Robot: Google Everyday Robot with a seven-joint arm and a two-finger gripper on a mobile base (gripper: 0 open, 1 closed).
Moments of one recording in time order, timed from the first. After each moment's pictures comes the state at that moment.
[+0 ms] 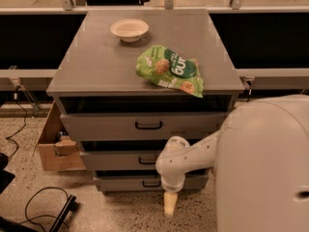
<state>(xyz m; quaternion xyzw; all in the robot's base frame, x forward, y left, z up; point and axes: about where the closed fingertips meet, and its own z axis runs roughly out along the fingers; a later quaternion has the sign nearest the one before) 0.484 -0.082 0.411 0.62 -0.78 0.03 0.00</state>
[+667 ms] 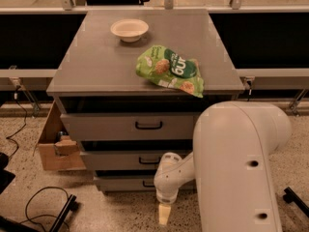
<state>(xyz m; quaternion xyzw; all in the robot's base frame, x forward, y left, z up) 0.472 -0.049 0.329 0.64 -0.76 -0.01 -0.01</state>
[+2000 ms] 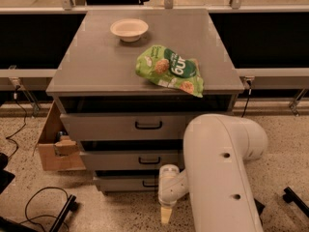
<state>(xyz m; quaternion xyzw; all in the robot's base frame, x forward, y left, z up) 0.502 -0.055 0.239 0.65 -0.76 0.03 -0.05</state>
